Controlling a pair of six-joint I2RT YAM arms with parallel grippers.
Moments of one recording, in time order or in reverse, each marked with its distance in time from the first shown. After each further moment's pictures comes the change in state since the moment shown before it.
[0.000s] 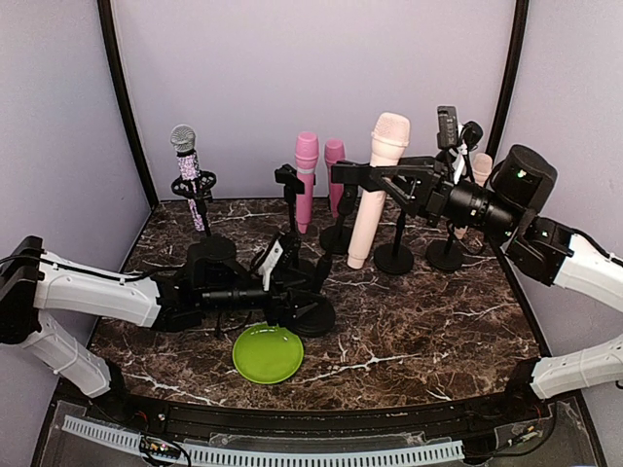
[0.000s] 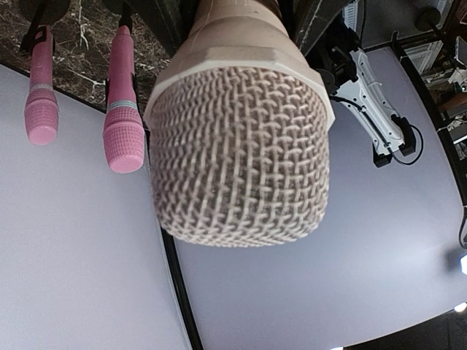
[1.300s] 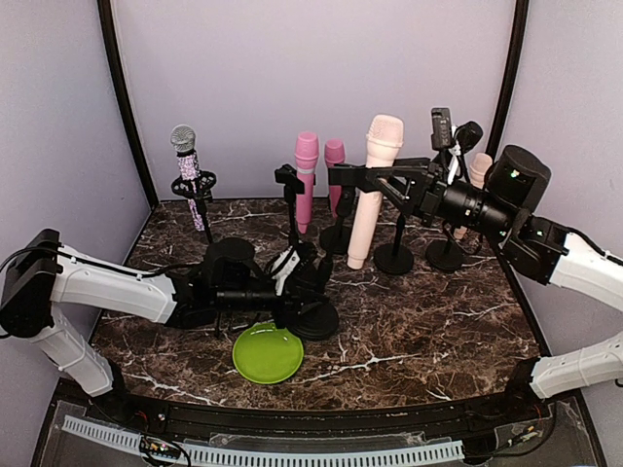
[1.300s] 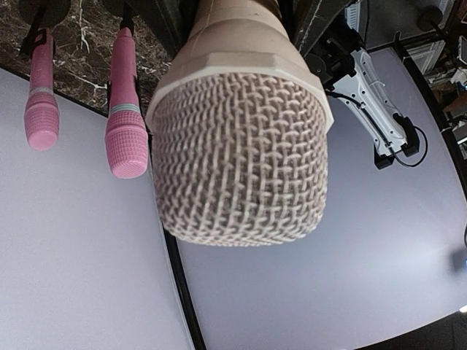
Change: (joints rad) left arm -0.001 0.101 0.063 -0.053 -0.001 0.072; right arm 0.000 0.022 0.002 0.005 0.007 0.001
